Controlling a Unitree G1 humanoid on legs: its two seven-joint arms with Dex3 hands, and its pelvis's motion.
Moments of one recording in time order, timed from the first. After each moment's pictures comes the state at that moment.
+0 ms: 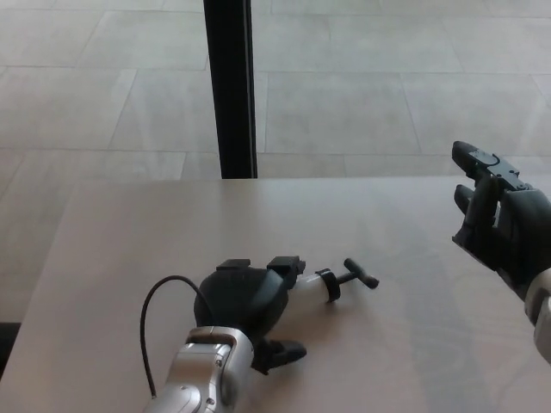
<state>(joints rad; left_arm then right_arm) -0.48 0.20 -0.62 0.41 0.82 0.31 0.05 -0.38 -0.23 -0.08 -0.05 0.09 0.45 0.10</state>
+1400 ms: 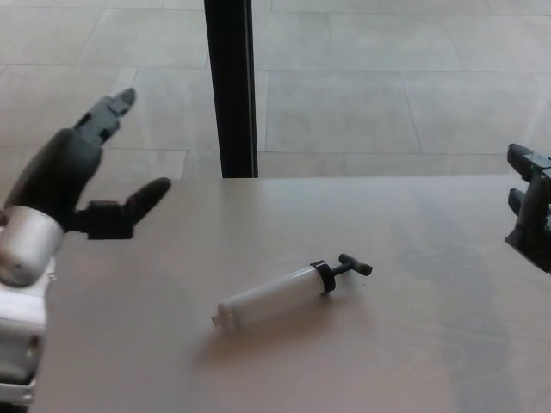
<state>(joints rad) -0.45 0.41 0.14 0.01 0.42 0.28 -0.29 -0.35 -0.33 -0.20 -0.03 0.09 0.45 0.11</state>
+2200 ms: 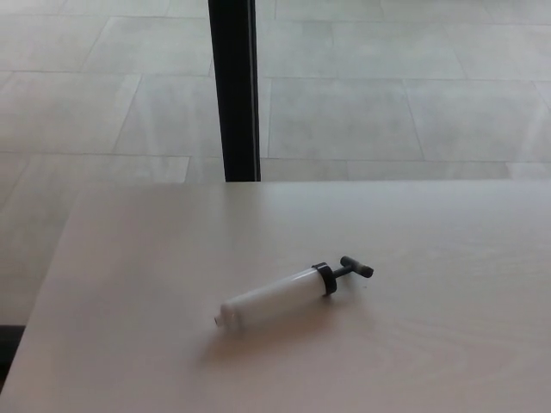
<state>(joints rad) 0.18 0.65 0.90 0.42 0.17 0.23 -0.37 -0.05 -0.74 -0.66 0.29 0.11 0.34 0.12</state>
